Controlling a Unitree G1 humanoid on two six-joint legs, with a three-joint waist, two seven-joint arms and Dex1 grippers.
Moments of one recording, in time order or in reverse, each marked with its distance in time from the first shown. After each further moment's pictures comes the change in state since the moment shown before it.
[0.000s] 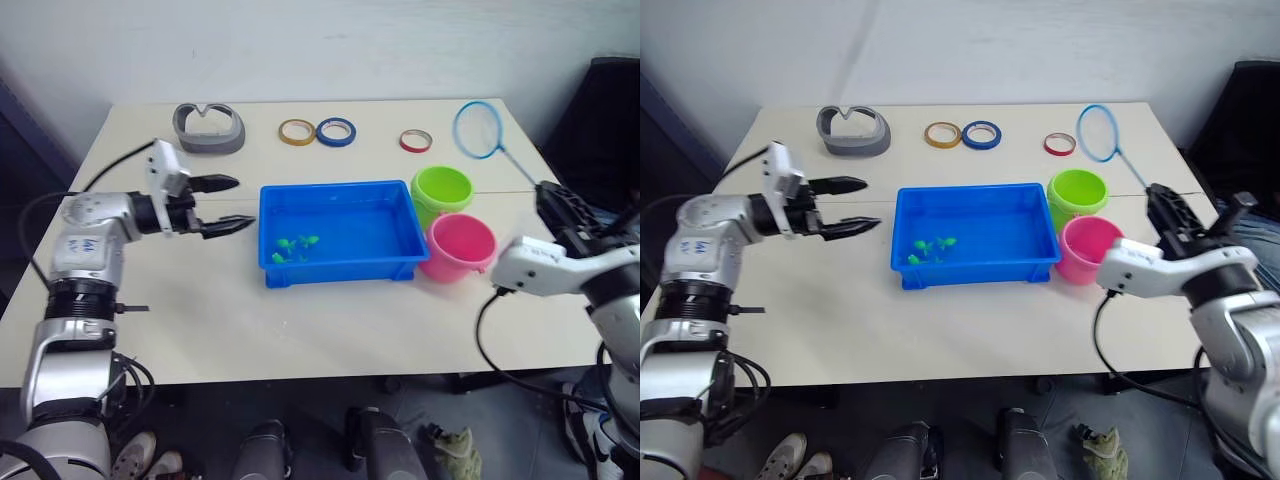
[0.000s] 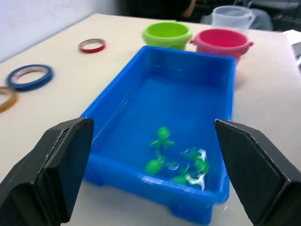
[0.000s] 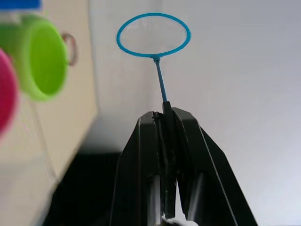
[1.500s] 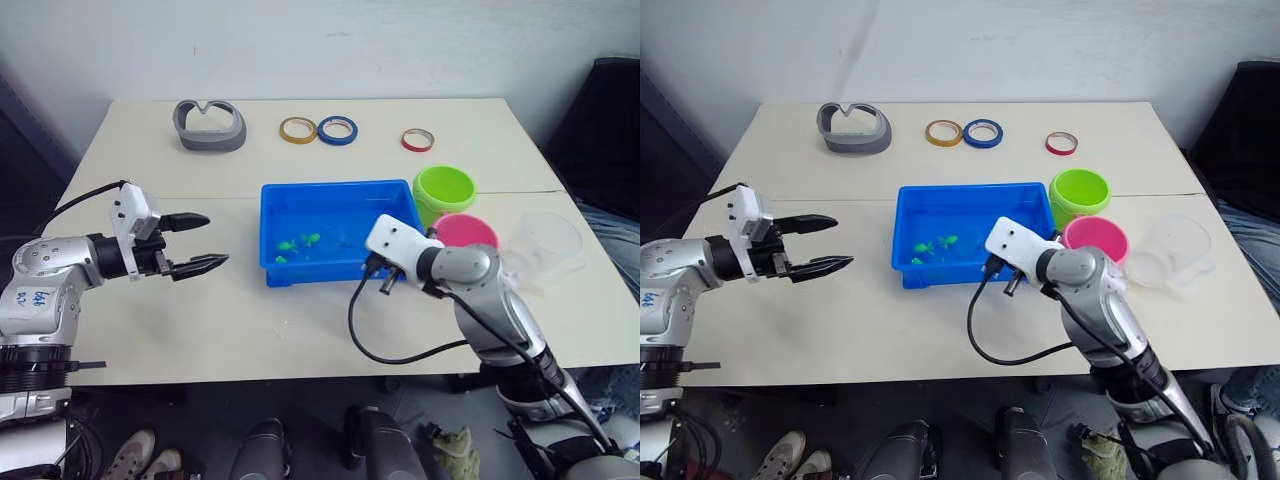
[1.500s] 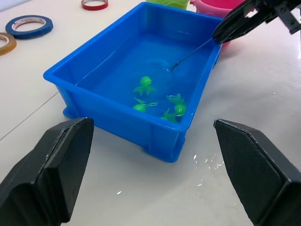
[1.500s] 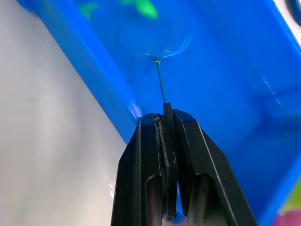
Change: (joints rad) left arm 0.388 0.084 0.124 -0.488 -0.095 0.230 0.103; right arm -0.460 0.190 0.575 0.389 0.432 0.739 0.116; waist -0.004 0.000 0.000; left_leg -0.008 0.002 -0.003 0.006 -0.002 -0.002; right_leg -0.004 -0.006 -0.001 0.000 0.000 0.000
